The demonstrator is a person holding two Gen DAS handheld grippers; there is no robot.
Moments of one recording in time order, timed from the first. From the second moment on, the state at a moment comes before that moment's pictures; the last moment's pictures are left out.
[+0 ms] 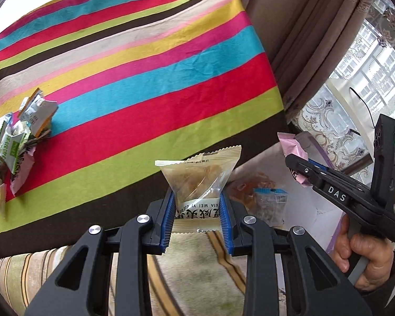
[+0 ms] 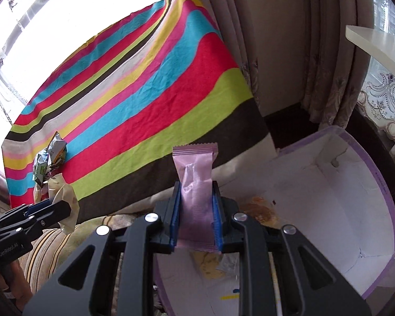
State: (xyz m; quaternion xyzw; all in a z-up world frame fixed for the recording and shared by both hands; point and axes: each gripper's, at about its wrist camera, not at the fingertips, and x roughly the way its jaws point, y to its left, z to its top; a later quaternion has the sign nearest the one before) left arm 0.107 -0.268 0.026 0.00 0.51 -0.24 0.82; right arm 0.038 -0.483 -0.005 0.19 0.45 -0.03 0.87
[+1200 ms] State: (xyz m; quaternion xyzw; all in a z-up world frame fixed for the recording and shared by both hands) left arm 0.101 -0.274 0.039 -0.01 0.49 -0.23 0.84; right arm 0.020 -0.458 0.041 0.14 0.41 -0.02 0.90
